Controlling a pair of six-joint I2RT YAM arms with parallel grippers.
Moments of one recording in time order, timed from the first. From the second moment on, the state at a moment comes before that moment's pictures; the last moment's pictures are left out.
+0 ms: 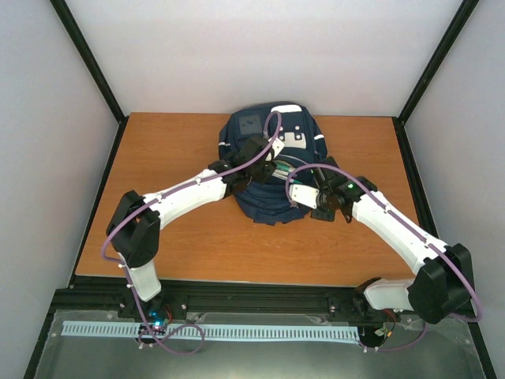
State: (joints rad) left arm -0.78 1.78 1.42 -0.29 -0.32 0.11; right arm 0.50 1.30 1.00 -0.87 0.06 -0.92
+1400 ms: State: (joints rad) left arm -0.66 1.79 1.46 -0.34 -0.10 -0.05; right arm 0.64 1.64 1.03 -0.13 0.19 -1.29
